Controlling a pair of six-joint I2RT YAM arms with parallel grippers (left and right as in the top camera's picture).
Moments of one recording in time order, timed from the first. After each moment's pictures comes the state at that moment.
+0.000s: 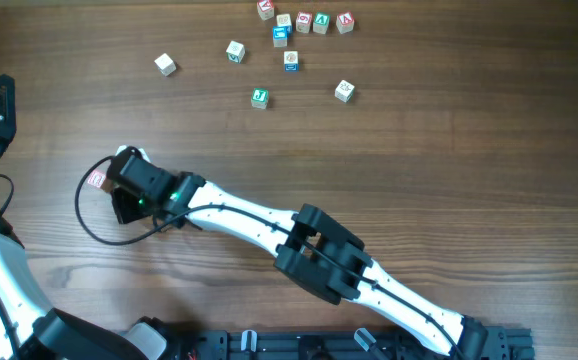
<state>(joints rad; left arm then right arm) 0.87 1.37 0.94 0.40 1.12 -0.81 1.11 2.65 2.25 -0.39 -0.20 0.73</state>
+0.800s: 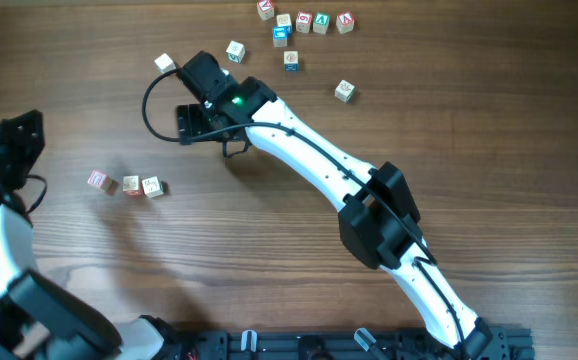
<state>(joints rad) 0.76 1.55 0.94 0.06 0.77 -0.44 0.82 2.46 2.30 -0.89 -0.10 0.64</state>
